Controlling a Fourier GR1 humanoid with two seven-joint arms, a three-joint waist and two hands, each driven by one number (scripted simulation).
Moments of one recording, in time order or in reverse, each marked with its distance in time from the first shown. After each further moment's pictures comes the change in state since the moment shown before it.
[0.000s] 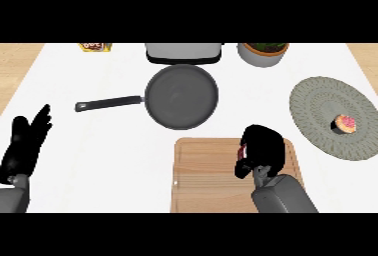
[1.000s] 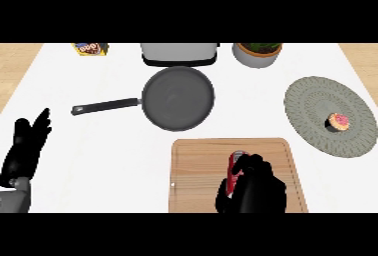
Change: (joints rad) left arm 0.015 -0.013 0.005 0.002 -0.014 0.014 0.012; right arm 0.219 0.026 0.403 -0.343 0.563 -0.289 0.310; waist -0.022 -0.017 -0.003
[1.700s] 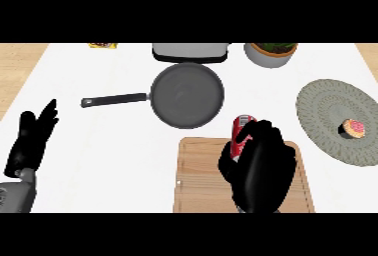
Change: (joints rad) left arm -0.051 -0.006 -0.017 -0.003 -0.005 -0.023 -0.007; right arm -0.221 0.003 -0.146 0.044 -0.008 -0.063 0.001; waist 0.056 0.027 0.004
